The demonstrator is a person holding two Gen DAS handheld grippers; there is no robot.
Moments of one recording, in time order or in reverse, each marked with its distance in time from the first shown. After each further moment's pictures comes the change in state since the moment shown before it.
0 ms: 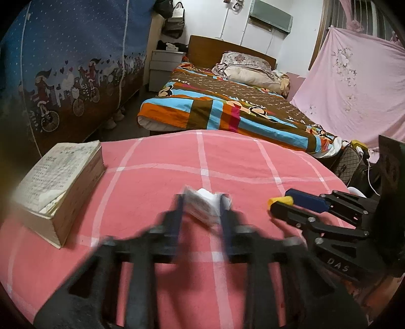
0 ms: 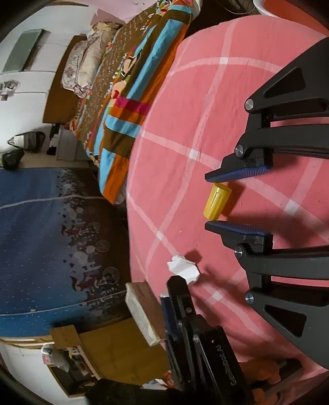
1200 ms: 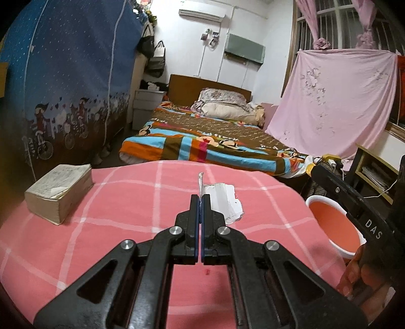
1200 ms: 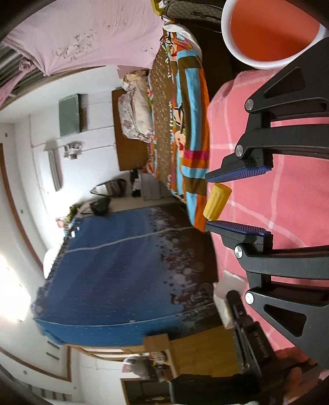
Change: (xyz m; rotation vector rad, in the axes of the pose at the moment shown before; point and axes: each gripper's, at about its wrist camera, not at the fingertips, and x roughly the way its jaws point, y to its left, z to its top) left arm -0.080 -0.057 -0.038 0.068 -0.254 -0.092; right arm -0.143 -0.013 -0.061 0.198 -0.571 -0.148
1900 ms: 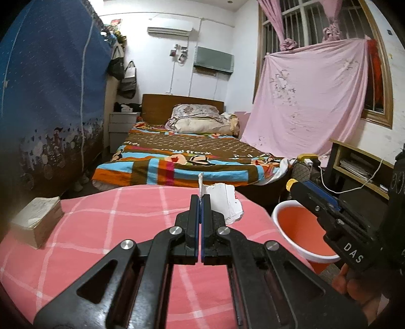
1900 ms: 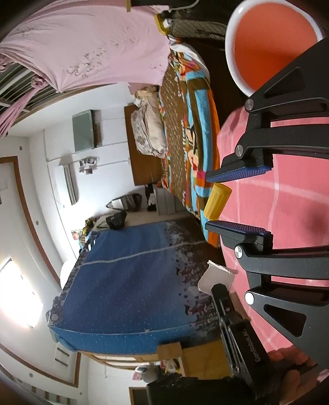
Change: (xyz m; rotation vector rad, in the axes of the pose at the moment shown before) left arm -0.014 -0.076 0.009 0.128 -0.089 -0.100; right arm -0.048 -0.024 0.003 -0.001 -0.084 -0.095
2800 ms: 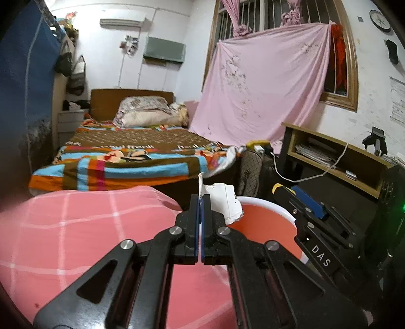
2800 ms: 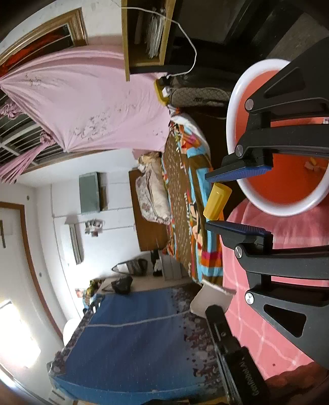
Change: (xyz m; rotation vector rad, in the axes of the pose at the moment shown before) left arm 0.066 -0.115 0.000 0.071 0.069 -0.268; right arm -0.036 -0.106 -0.004 0.044 -0.021 -0.372
